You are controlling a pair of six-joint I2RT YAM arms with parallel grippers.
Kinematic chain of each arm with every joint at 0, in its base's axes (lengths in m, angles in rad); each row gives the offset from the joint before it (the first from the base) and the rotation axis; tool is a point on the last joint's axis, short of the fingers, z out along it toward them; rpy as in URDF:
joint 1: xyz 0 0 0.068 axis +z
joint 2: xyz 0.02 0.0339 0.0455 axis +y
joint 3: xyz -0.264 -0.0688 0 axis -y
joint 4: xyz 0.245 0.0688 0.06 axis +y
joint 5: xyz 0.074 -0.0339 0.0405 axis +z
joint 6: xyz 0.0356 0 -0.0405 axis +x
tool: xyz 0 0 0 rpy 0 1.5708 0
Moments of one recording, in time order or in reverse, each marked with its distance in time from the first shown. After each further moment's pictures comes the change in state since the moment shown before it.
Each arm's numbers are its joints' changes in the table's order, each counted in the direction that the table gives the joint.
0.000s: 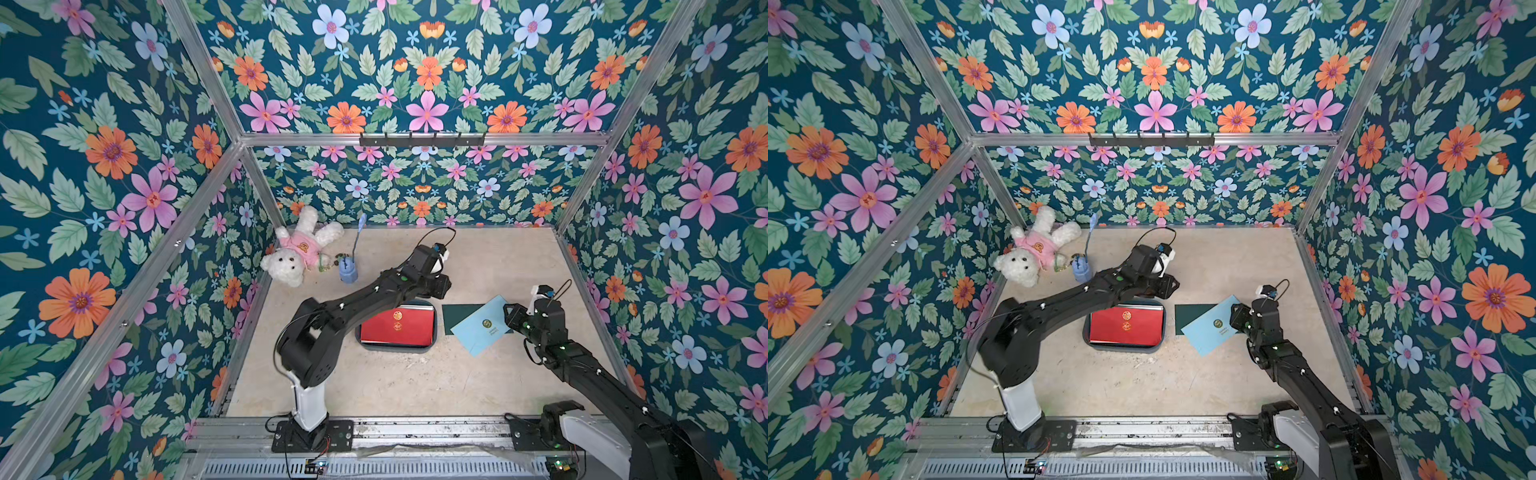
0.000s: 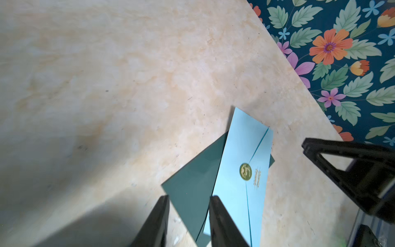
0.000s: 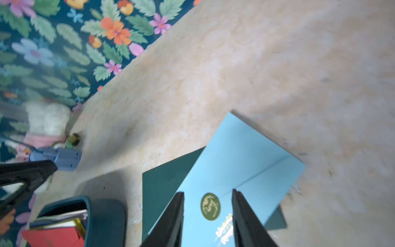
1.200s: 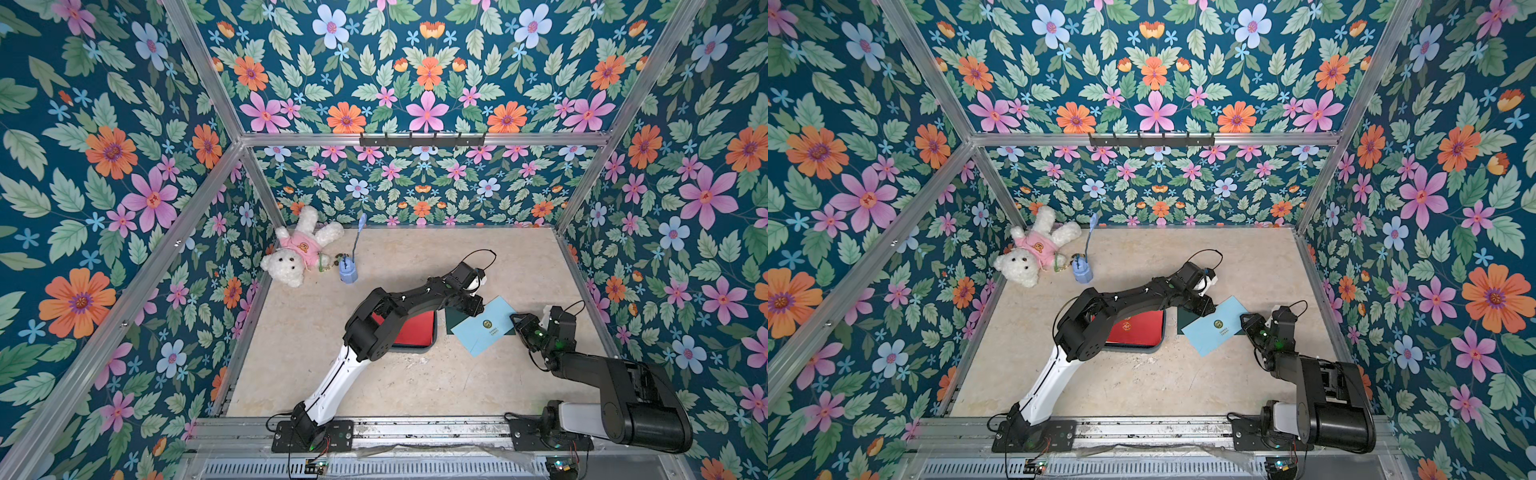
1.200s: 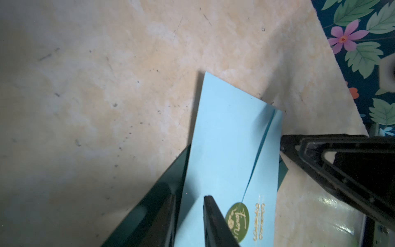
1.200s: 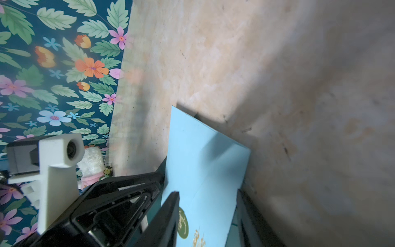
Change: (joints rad) left arm -0.112 0.468 0.373 0.052 -0.156 -0.011; right arm -0.267 0.363 -0.116 -0.422 0.353 0.224
